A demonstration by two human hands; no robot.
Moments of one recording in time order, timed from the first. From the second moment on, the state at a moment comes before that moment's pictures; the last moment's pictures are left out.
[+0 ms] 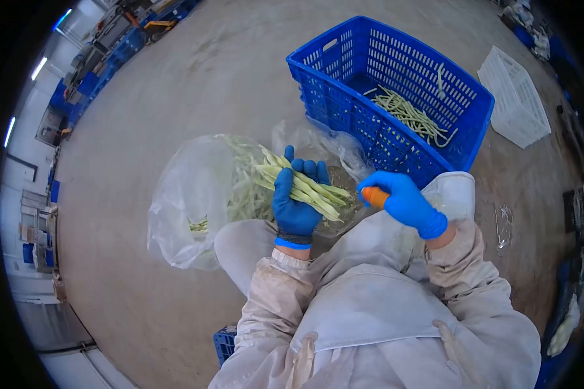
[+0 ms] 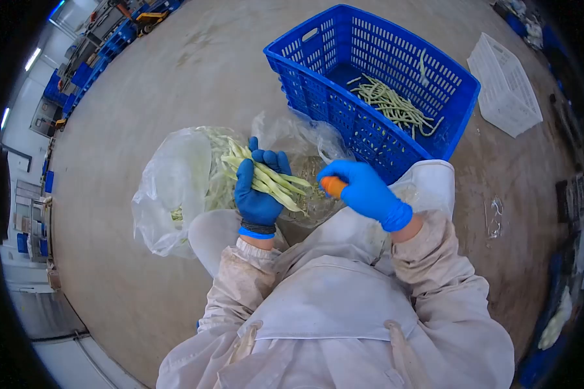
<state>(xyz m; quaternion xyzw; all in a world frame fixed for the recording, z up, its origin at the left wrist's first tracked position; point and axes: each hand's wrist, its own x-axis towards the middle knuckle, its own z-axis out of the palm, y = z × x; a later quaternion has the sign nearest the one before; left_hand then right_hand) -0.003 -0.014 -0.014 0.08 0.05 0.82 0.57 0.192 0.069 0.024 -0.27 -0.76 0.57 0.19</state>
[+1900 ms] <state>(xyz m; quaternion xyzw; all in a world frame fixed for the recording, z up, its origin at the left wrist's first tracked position) 0.011 -0.018 -0.022 0.17 0.29 0.72 0.61 0.188 0.105 -0.005 -0.38 -0.68 0.43 0.46</state>
